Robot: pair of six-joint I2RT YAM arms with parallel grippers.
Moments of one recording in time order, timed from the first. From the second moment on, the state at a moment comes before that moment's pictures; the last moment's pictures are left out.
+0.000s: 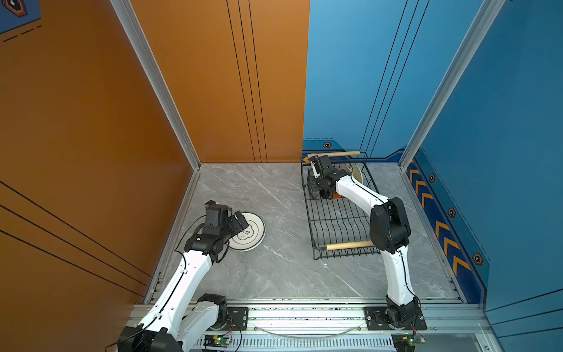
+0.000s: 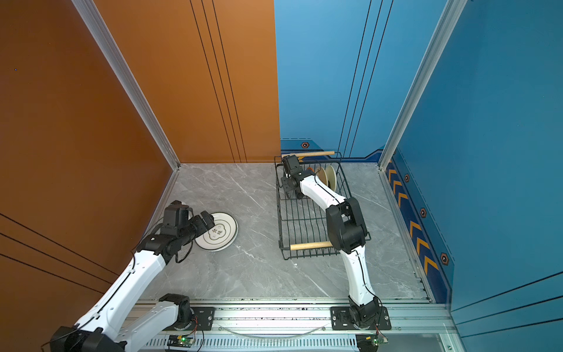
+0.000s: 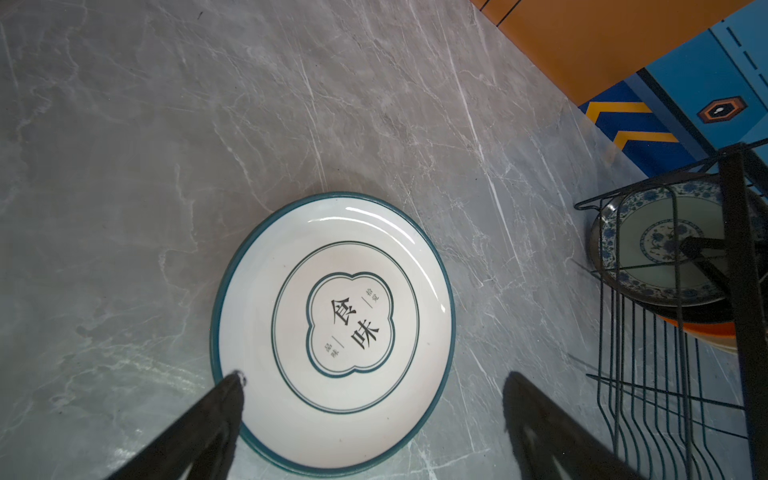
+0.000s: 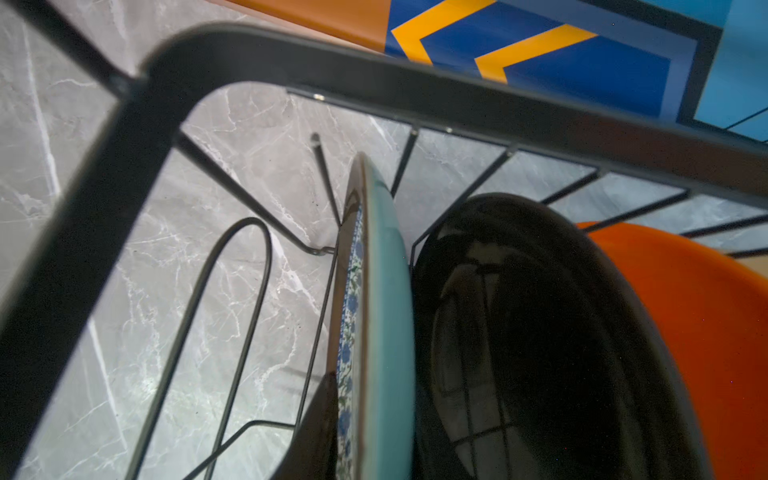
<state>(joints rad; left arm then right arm) -0.15 0.98 0.73 -0.54 -0.07 -0.69 0.46 2.20 1.87 -0.54 0.18 0.08</state>
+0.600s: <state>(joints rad) -0.29 1.09 0.83 -0.50 -0.18 -0.57 0.47 2.05 1.69 -0.47 0.23 0.06</state>
